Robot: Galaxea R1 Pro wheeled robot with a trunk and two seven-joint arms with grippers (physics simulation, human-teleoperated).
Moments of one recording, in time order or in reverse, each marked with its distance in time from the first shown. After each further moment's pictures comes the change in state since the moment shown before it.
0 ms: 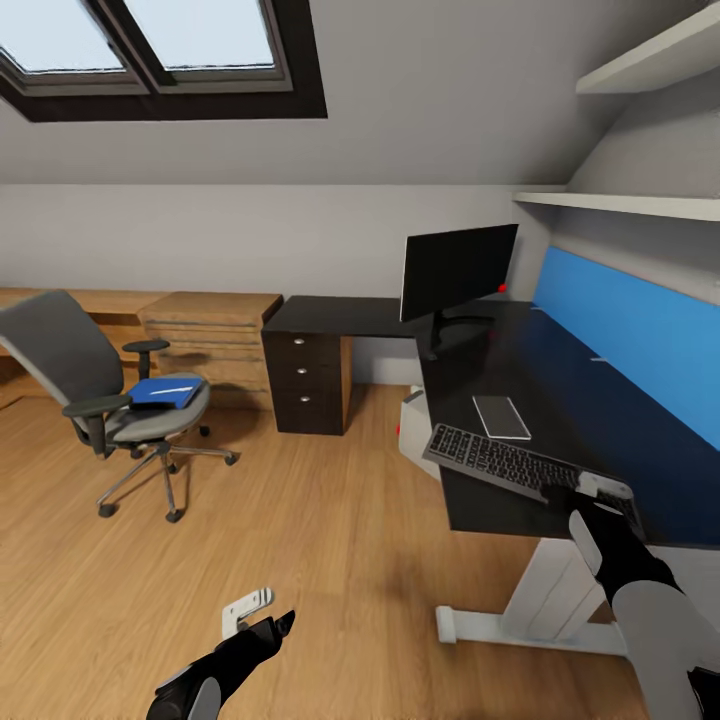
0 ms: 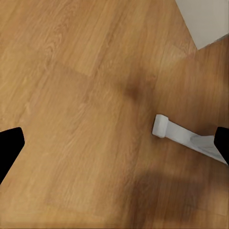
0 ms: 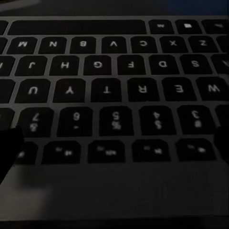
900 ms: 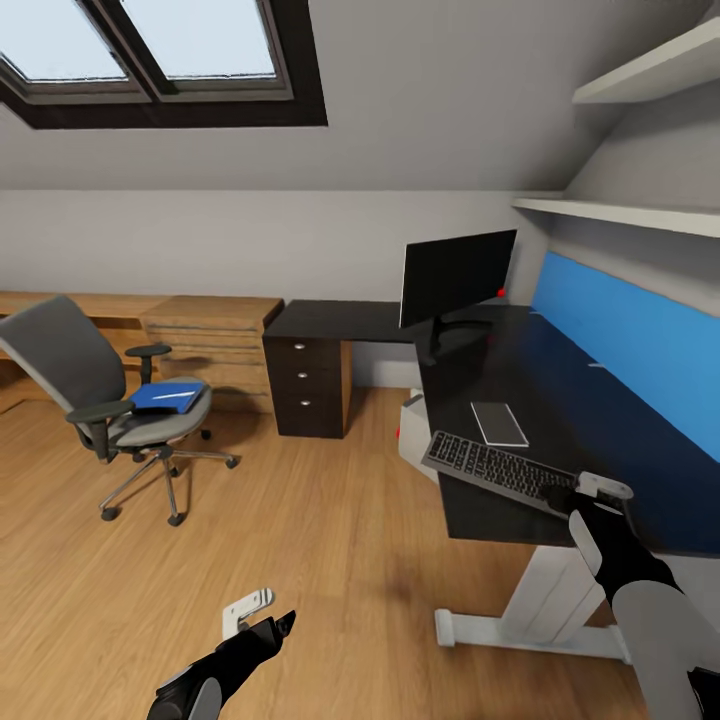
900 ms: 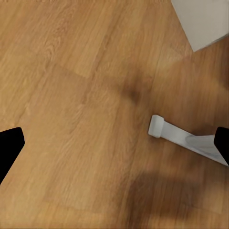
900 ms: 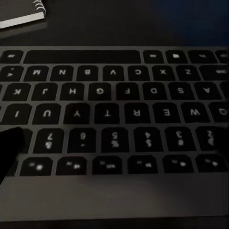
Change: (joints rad) left arm 0.000 -0.002 -0.001 0.001 0.000 -0.001 0.001; right arm 0.000 0.000 0.000 0.000 0.000 -0.001 0.000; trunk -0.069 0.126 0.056
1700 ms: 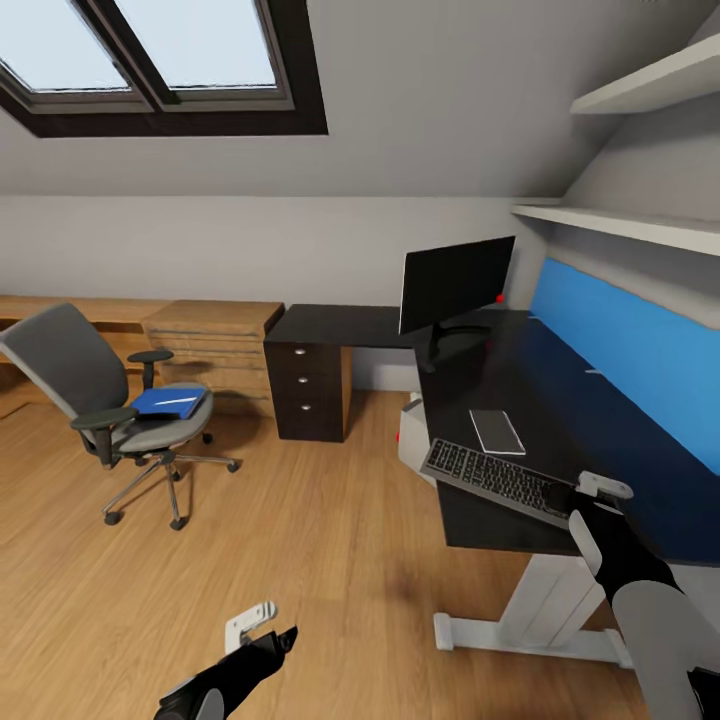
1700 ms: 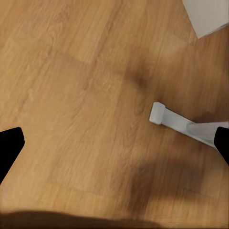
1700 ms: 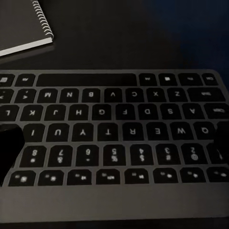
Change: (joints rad) left arm 0.000 0.000 -0.006 0.061 -0.003 -0.001 0.001; right arm 0.000 0.000 0.000 -0.002 0.000 -0.002 0.001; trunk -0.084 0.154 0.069
